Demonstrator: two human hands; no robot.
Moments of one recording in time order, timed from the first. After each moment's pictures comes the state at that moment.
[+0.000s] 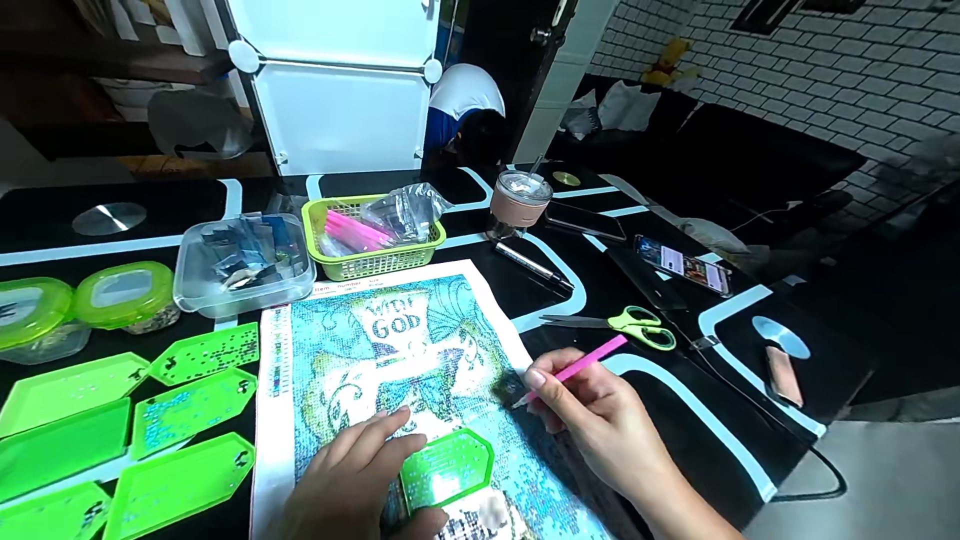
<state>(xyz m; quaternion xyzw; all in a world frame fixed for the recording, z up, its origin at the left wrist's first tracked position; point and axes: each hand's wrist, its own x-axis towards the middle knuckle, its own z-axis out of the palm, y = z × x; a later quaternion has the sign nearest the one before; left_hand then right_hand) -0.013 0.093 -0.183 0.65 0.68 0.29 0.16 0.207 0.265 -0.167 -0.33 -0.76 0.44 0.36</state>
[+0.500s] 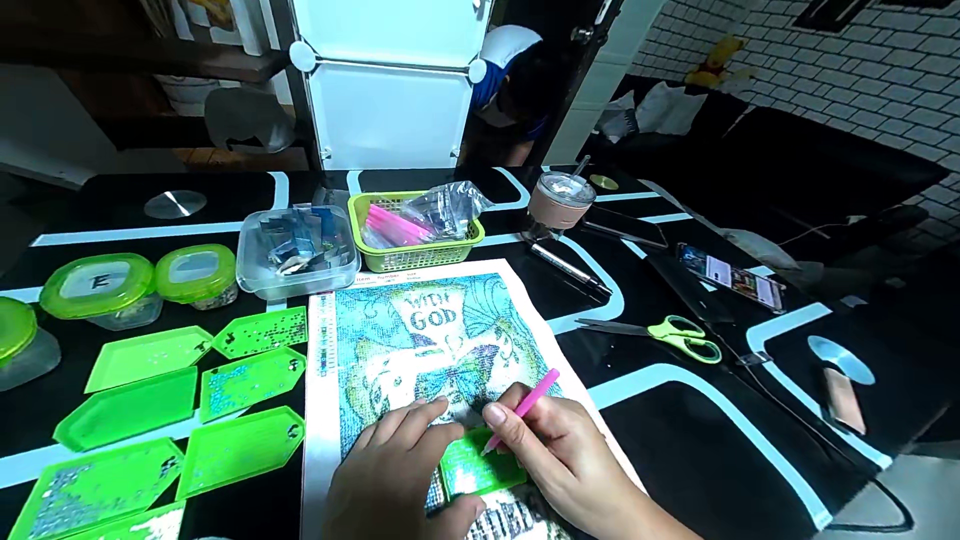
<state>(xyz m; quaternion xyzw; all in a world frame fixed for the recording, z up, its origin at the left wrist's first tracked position) -0.007 0.095 -0.190 0.64 0.69 0.31 0.10 0.159 0.238 -0.182 -0.15 -0.83 0.44 0.30</state>
